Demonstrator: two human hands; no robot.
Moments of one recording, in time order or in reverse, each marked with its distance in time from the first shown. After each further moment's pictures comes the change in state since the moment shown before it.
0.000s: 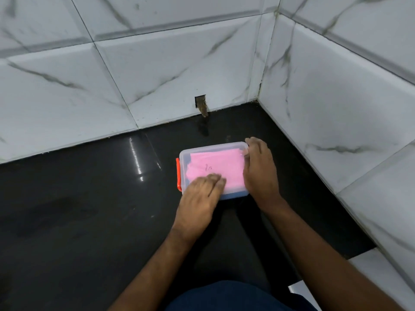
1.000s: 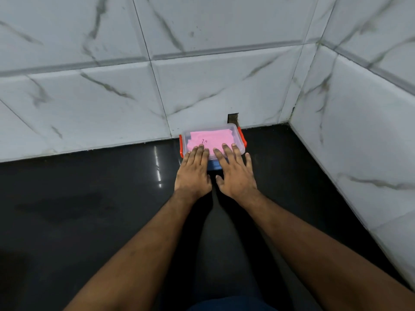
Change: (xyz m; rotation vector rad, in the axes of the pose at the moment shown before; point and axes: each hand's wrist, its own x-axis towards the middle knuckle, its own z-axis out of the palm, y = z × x) left_hand 0.055 -0.112 -0.002 0.257 -0.397 -0.403; right_hand 0.039 -0.057 0.096 -0.394 -0.371 -0.360
